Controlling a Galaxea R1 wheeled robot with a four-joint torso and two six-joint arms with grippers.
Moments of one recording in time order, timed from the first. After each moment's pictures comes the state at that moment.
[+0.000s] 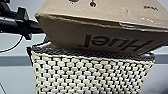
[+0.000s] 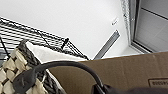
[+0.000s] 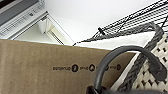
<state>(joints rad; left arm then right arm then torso) -0.75 1.79 -0.78 -0.66 0.56 -0.72 0.53 1.90 -0.76 0.73 -0.42 0.52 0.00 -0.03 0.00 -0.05</state>
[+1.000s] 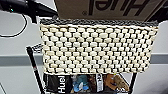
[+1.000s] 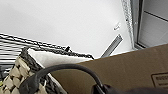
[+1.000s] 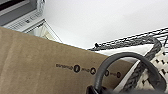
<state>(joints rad) -0.81 1.97 -1.00 -0.67 0.62 -0.74 0.71 2.04 -1.04 0.75 -0.56 0.56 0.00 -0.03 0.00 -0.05</state>
